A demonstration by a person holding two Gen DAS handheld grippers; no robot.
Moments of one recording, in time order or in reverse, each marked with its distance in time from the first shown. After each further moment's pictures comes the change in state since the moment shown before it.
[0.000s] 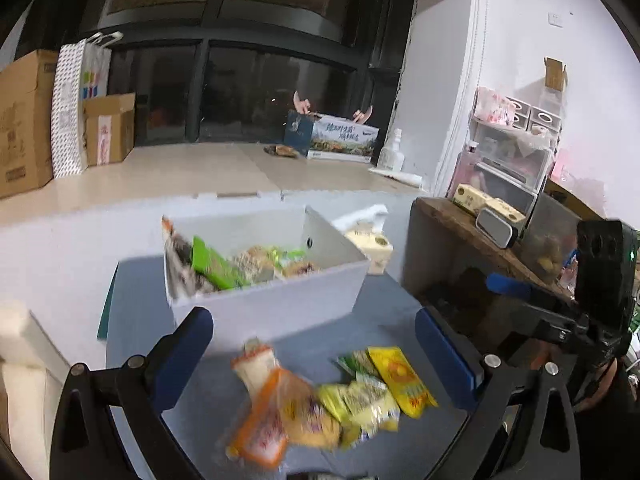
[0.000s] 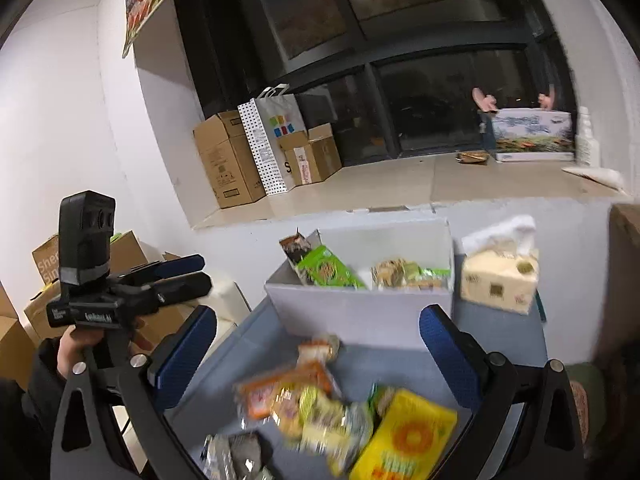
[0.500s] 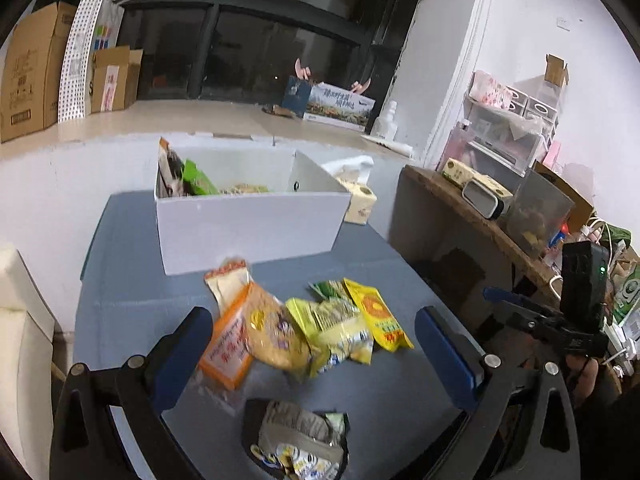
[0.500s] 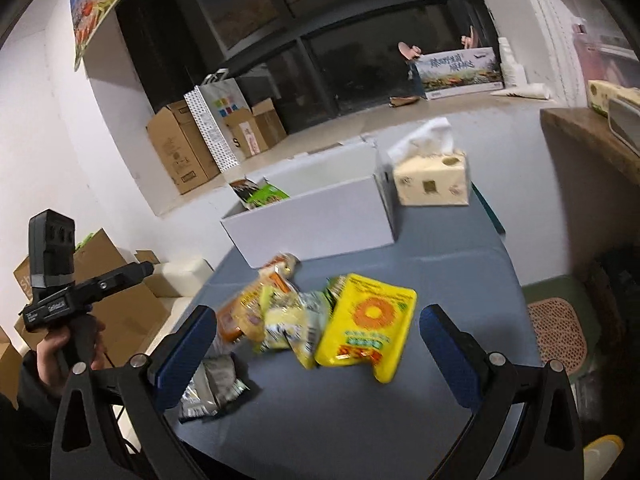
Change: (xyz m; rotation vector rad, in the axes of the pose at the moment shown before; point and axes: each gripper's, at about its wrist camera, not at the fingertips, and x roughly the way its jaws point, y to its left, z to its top) left arm -0.013 -0.015 -0.077 -0.076 0.081 -0.045; right arm -0.042 -0.036 -0.088 0.140 0.096 -0.144
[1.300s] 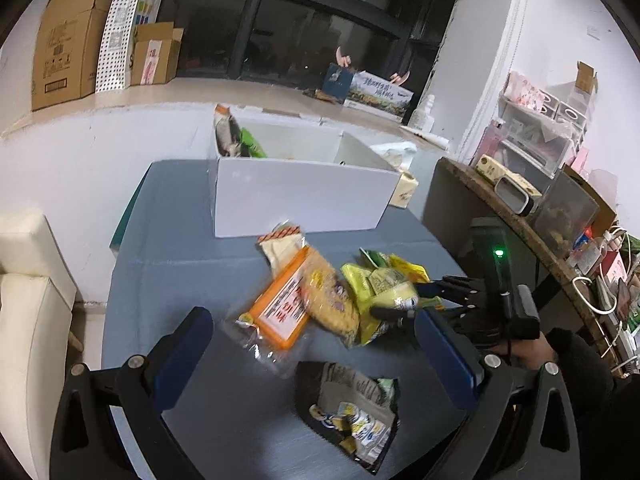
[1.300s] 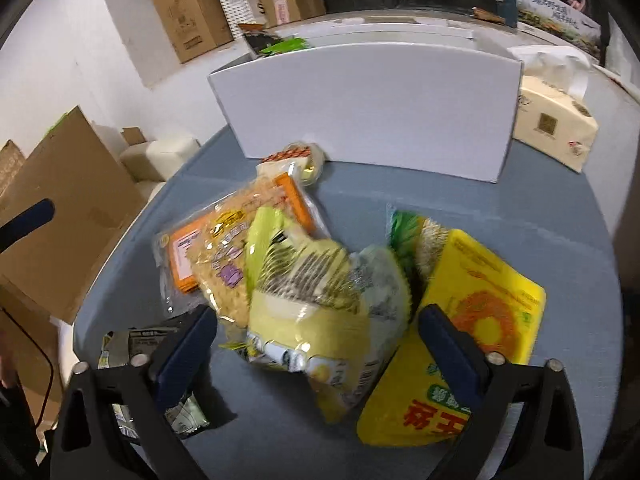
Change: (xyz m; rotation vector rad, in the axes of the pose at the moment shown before) left arm -0.009 0.045 -0.028 -0.071 0.042 0.094; right arm 0.176 0.052 -0.015 -0.248 0.366 -0.015
